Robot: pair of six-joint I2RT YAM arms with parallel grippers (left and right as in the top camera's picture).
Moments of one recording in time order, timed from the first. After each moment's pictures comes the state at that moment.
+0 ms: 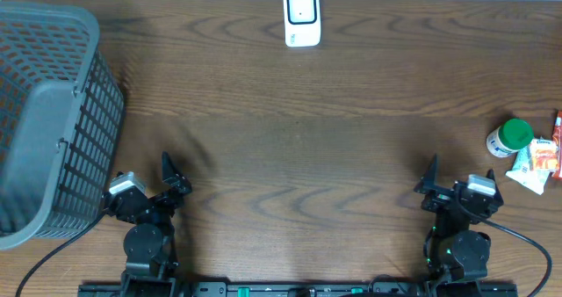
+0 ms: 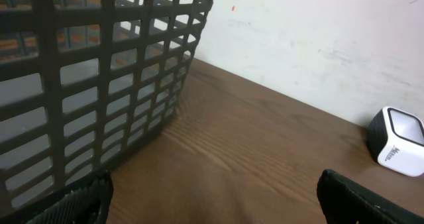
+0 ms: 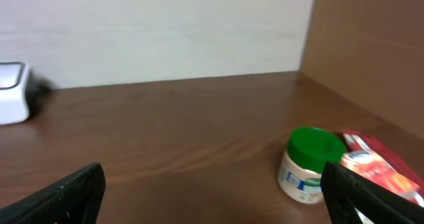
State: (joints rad) left arm -0.11 0.06 0.02 -0.09 -0.40 -0.33; right arm 0.09 0.01 0.01 -0.04 0.39 -0.01
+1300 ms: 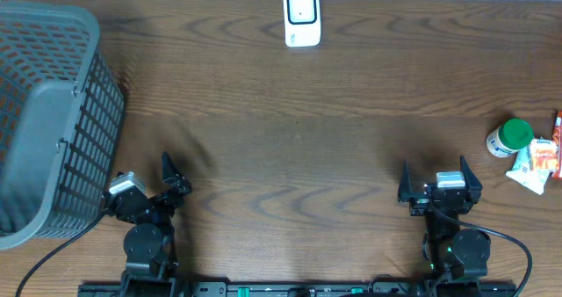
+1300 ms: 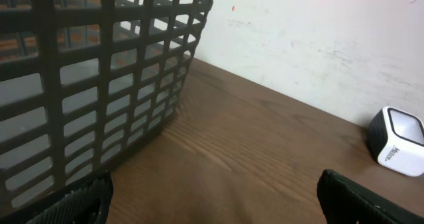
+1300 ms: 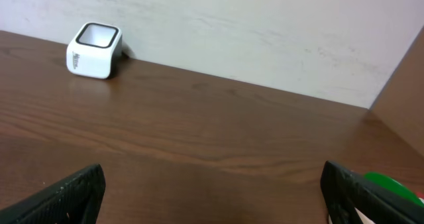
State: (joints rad) left arm -0.11 0.06 0.02 -0.09 -0.40 -0.33; right arm 0.06 0.01 0.01 -0.07 0.06 -0.19
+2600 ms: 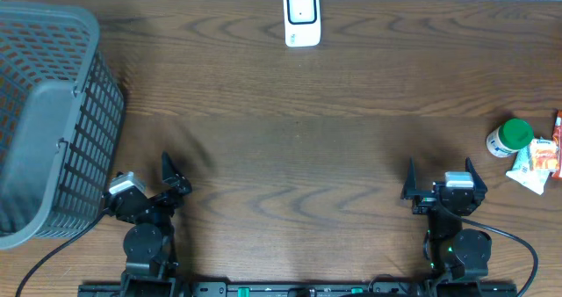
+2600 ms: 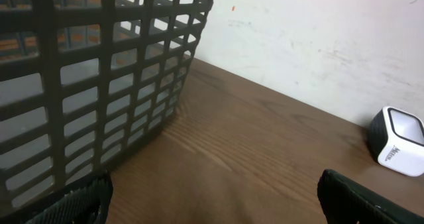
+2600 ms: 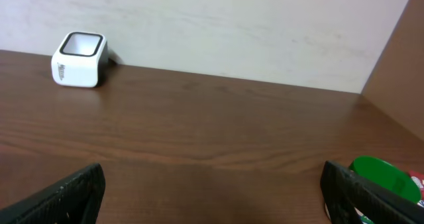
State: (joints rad) left arm -0.10 0.06 0.02 -0.09 -0.40 -0.33; right arm 0.05 0.01 0.01 -0.06 0.11 -0.12
